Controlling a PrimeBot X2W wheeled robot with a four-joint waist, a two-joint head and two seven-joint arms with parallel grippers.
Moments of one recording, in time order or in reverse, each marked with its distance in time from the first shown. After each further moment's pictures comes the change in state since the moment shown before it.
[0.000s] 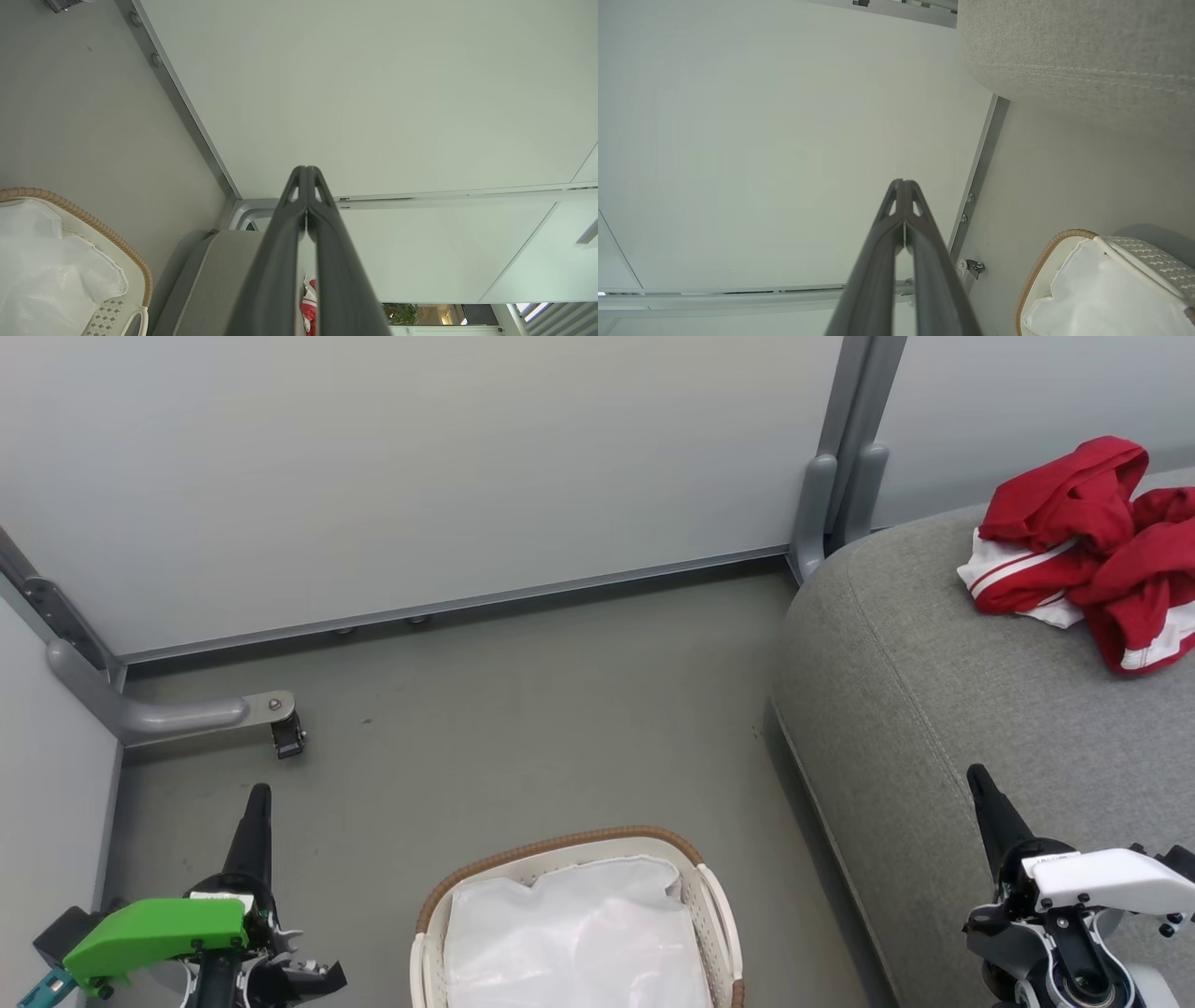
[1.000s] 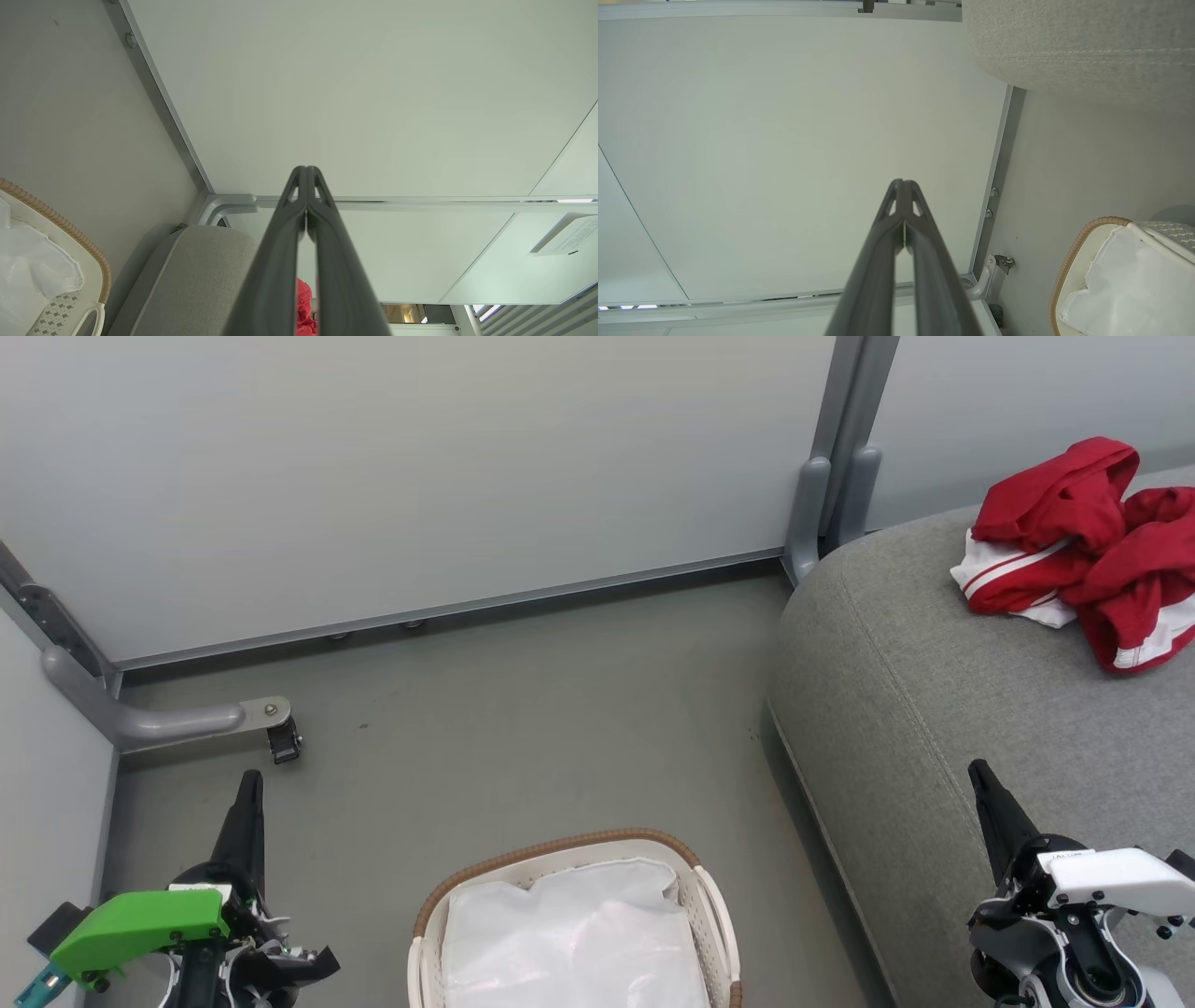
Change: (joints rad) left arm -0.018 -0.002 0.026 -0.003 -0.104 -0.003 0.035; right arm -0.003 -0.001 -0.010 -0.006 0.119 0.000 0.030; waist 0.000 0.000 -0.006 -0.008
